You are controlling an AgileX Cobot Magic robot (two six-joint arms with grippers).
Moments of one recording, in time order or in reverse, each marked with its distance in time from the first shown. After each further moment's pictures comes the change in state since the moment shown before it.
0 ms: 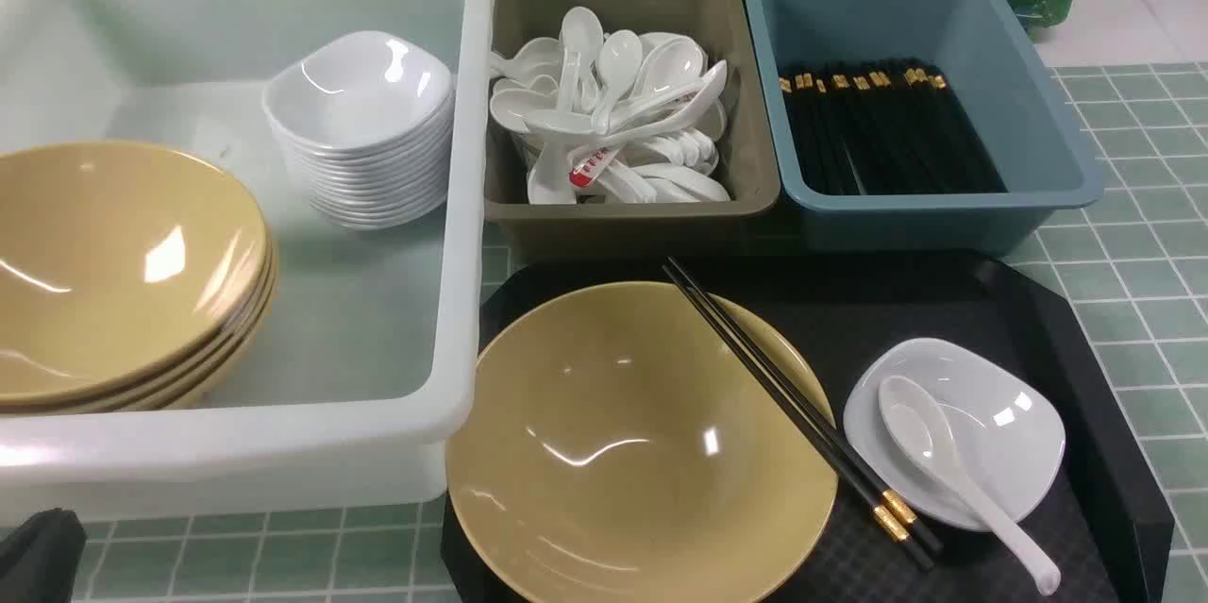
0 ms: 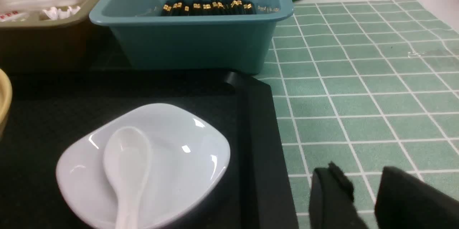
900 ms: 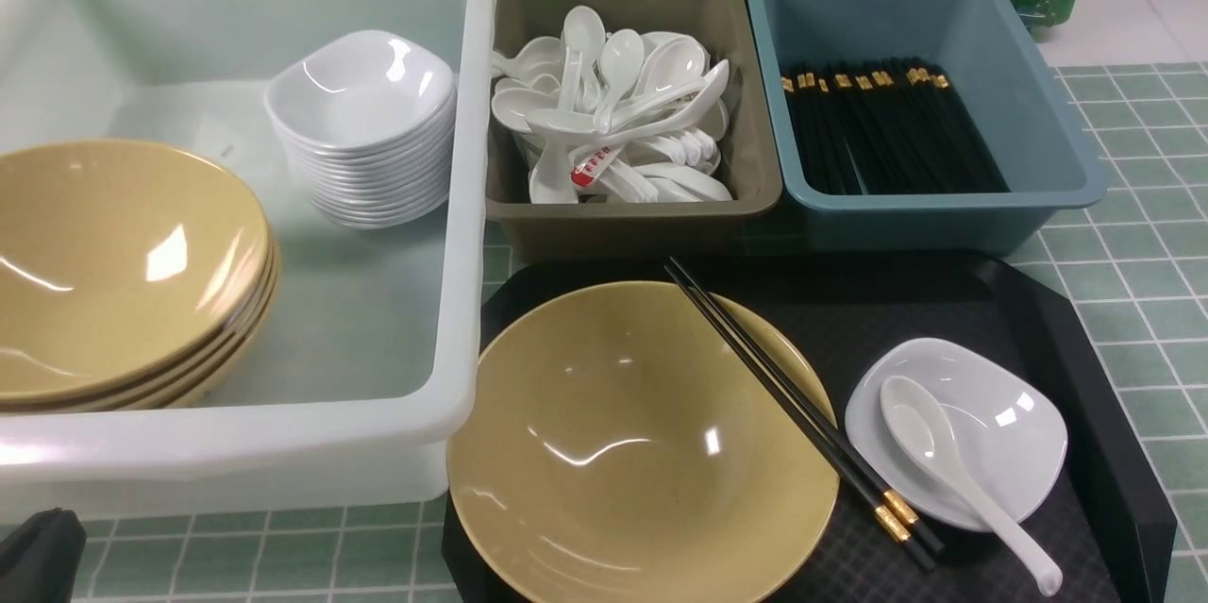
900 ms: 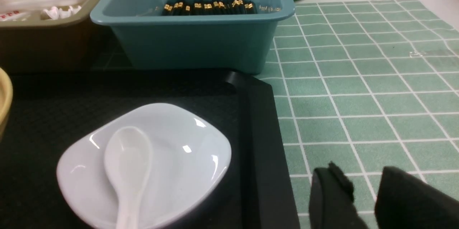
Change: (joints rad) right arm 0.000 0.000 0.000 0.000 0.000 0.000; left arm 0.000 0.000 0.000 0.000 0.000 0.000
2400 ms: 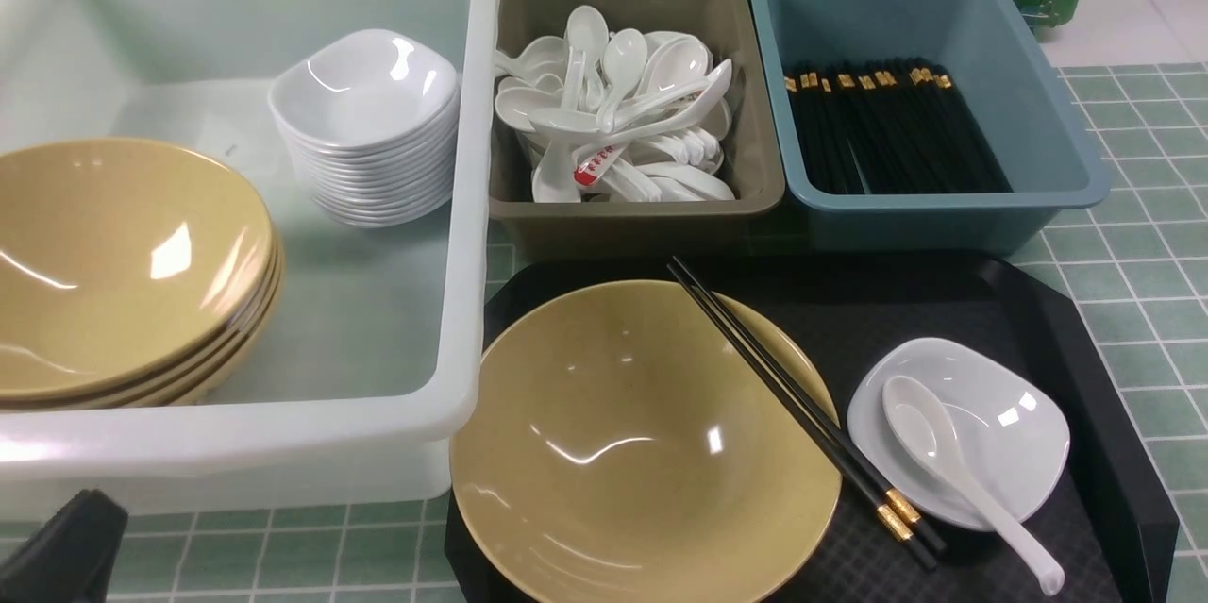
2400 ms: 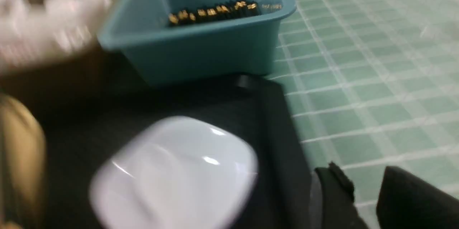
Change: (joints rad) right arm 0.000 0.000 0.000 0.098 -0.002 0.221; left arm 0.000 0.000 0.000 -0.506 -0.047 -0.202
